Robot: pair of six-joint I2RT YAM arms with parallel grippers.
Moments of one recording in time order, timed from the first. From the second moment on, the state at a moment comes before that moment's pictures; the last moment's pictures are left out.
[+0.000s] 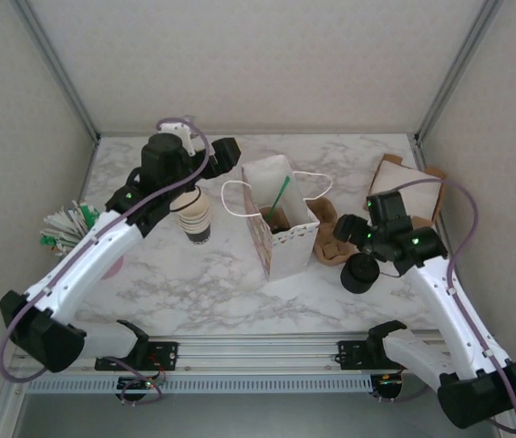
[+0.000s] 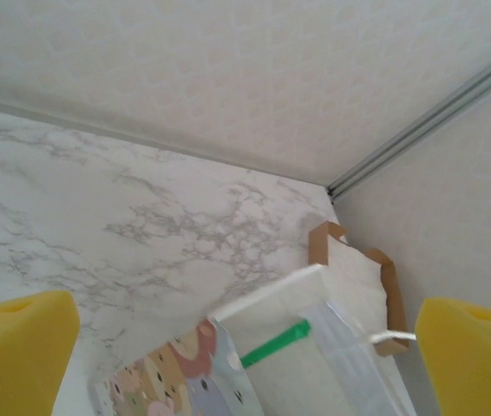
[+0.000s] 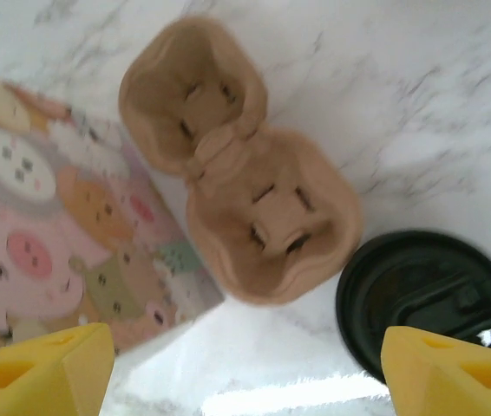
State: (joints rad) left arm -0.47 1.32 1.32 -0.30 0.01 -0.65; right arm 0.32 0.98 1.03 -1.01 0.02 0.66
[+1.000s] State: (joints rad) left arm -0.36 1.47 1.25 -0.26 0.23 -0.63; right arm -0.07 2.05 1.77 -0.85 -0.19 0.51
